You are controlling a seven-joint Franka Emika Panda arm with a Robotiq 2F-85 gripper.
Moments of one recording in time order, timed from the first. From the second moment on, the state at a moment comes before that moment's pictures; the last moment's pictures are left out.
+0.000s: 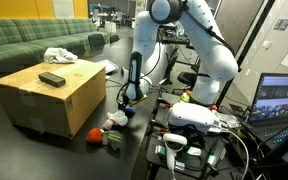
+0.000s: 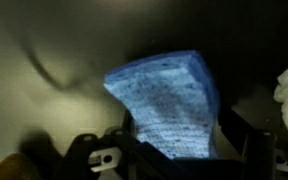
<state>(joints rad) 0.07 0.76 -0.09 -2.46 0.20 3.29 0.23</state>
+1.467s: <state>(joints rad) 0.05 0.55 -0.09 -2.48 0.16 3.12 0.16</state>
